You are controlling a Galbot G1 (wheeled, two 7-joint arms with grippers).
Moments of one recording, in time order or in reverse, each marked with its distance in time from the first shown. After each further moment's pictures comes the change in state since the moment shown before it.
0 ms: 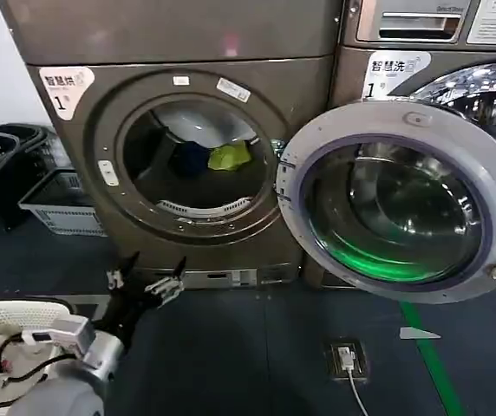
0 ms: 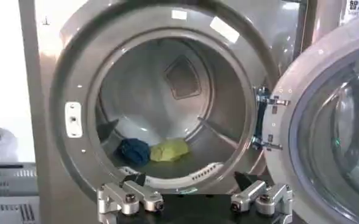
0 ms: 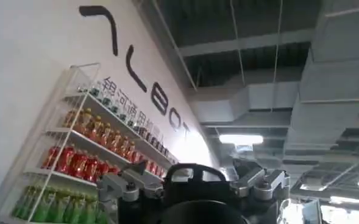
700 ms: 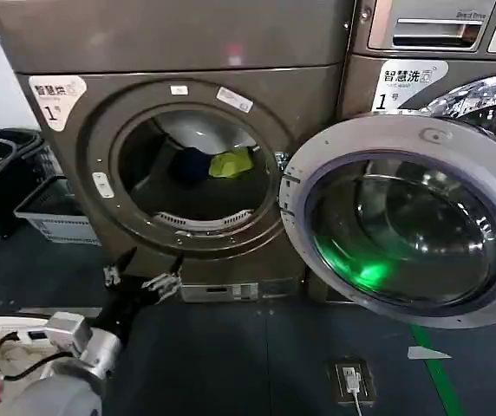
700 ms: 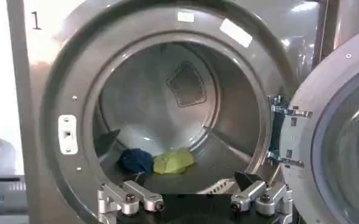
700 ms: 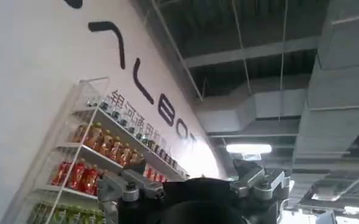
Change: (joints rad) left arm -0.007 -0.007 0.003 0.011 0.004 -0.005 0.003; right arm 0.002 -0.003 0.008 -0.006 -0.002 0.007 -0.014
